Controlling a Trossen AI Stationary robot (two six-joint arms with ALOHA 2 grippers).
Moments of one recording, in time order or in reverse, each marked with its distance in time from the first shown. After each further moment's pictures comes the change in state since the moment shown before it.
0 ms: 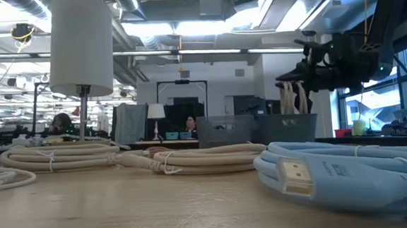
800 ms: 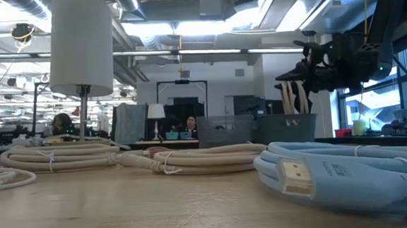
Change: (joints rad) left arm 0.000 0.000 0.000 0.000 0.000 -0.006; right arm 0.000 -0.001 0.005 -0.018 0.002 -0.035
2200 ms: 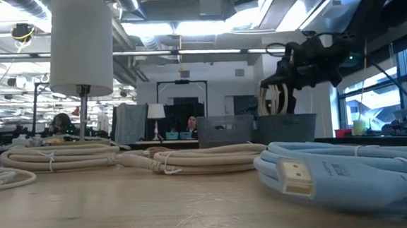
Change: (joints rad) left arm 0.019 0.000 0.000 -0.026 0.019 -0.005; right arm 0.078 -0.001 0.279 -0.649 0.010 -0.405
